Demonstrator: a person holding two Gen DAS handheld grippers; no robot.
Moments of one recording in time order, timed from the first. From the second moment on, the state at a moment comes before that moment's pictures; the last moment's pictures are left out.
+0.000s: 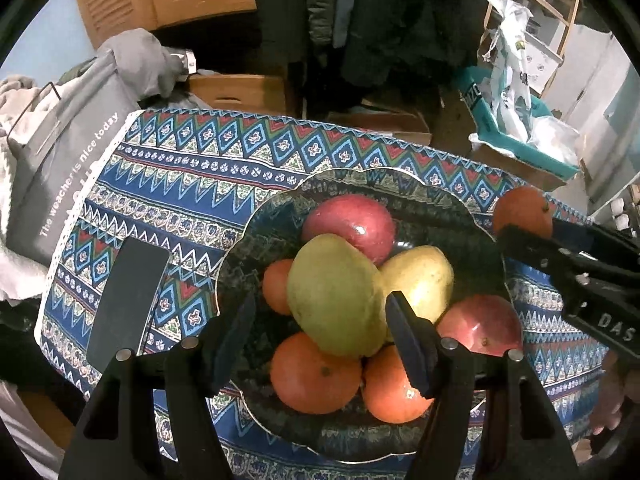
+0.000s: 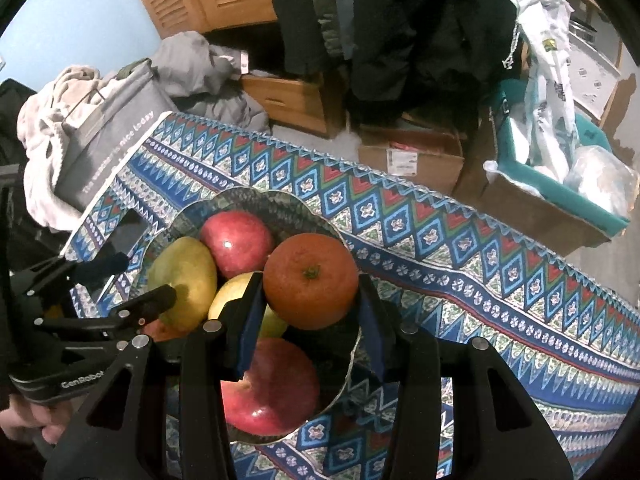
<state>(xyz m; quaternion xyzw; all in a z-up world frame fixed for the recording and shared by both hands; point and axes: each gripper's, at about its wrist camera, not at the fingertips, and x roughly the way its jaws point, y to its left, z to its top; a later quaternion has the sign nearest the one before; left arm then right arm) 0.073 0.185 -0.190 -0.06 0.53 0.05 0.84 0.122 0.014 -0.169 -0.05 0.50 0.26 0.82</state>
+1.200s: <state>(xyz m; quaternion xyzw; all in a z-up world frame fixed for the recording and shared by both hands) 0.029 0.159 -0.058 -0.07 0.40 0.02 0.91 0.062 -0.062 -0.021 -0.05 0.33 0.14 0.93</state>
